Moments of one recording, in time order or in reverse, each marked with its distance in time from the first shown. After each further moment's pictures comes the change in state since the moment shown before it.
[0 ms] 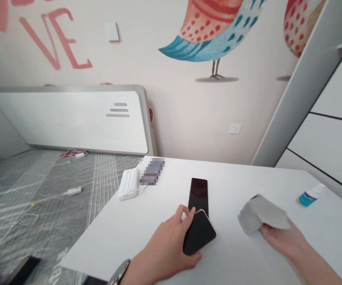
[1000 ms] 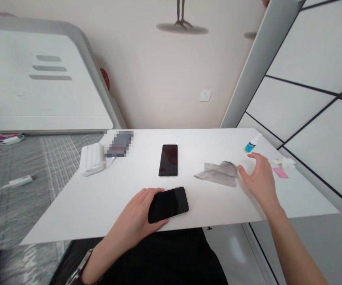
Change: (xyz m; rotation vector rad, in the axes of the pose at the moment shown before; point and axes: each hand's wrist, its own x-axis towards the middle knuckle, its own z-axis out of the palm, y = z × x) left_hand -0.038 -0.007 0.032 -0.040 0.151 0.159; right_hand -0.067 -0.015 -0.039 -0.893 0.450 -0.651
